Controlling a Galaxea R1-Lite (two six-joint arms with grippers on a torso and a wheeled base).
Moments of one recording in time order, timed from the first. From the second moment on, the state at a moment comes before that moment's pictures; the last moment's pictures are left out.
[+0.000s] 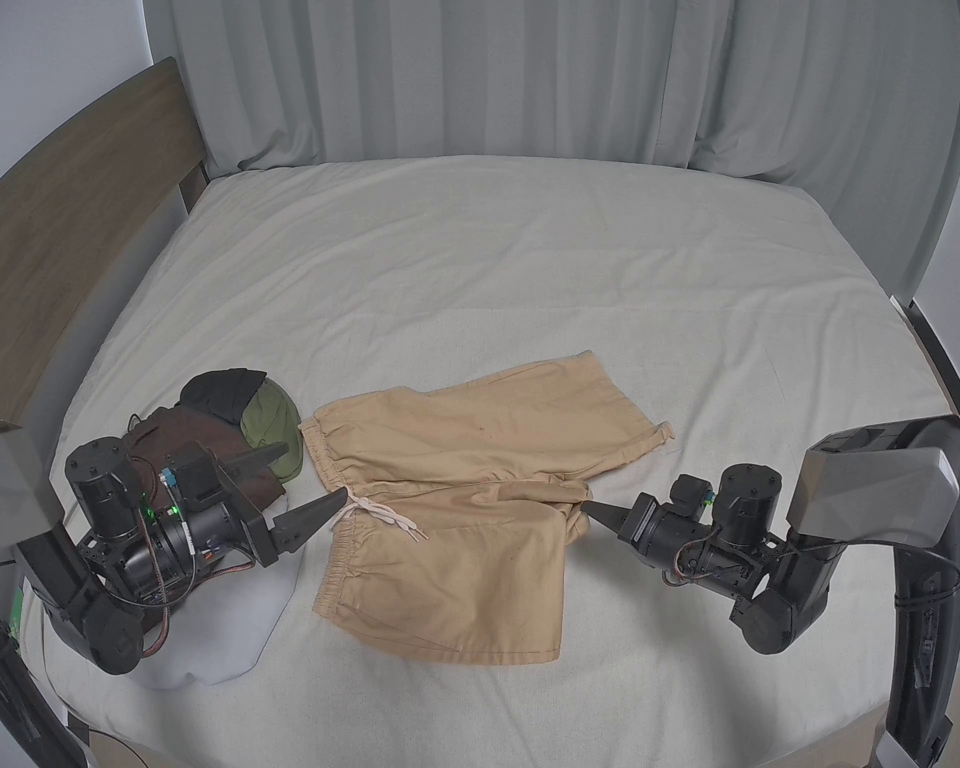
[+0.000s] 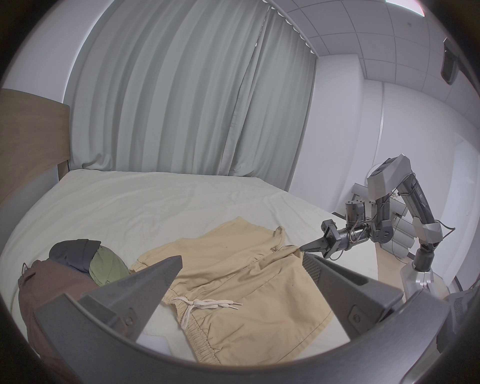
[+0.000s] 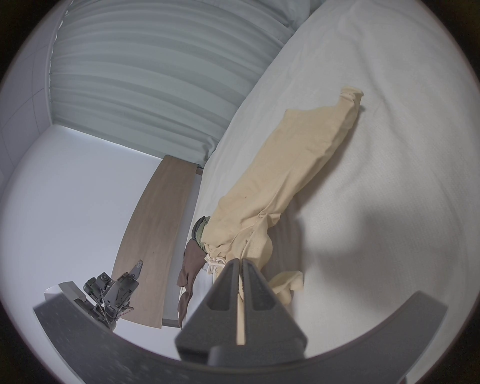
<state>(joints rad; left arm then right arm) -0.15 1.92 -0.29 -1.55 -0.56 0.02 0.42 2.35 -0.62 -1.54 0.33 0.90</state>
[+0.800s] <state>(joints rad) -0.15 1.93 -0.29 -1.55 -0.56 0.02 0.42 2.45 -0.71 -1.55 0.30 0.81</state>
